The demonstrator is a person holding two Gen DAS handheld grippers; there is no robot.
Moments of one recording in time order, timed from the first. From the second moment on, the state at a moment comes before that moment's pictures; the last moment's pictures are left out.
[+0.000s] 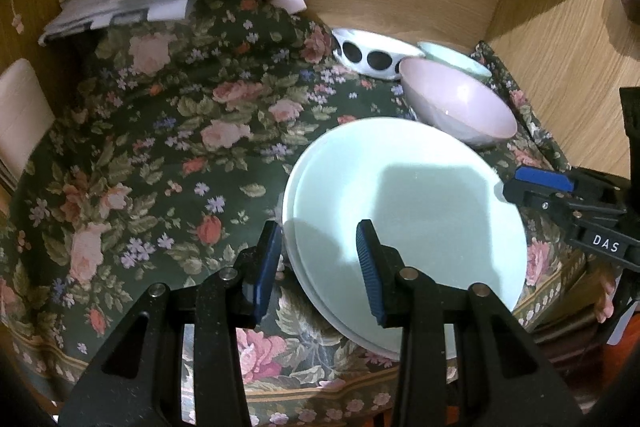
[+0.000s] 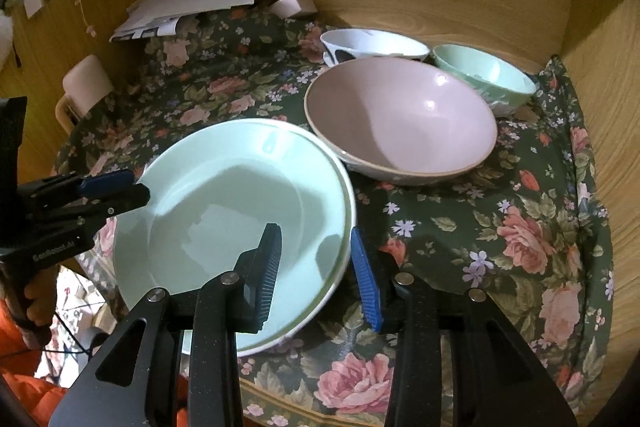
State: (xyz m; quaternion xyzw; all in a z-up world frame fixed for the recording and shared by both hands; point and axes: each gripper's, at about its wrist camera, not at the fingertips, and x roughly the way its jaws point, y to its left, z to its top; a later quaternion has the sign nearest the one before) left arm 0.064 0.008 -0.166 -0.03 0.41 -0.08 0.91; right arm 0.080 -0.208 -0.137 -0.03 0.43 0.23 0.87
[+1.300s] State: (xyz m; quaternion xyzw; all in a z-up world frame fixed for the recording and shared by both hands) left arm 0.204 -0.089 -0.135 0.04 0.41 -0.11 0.91; right arm 0.171 -0.278 -0.126 0.05 0.36 0.14 0.92
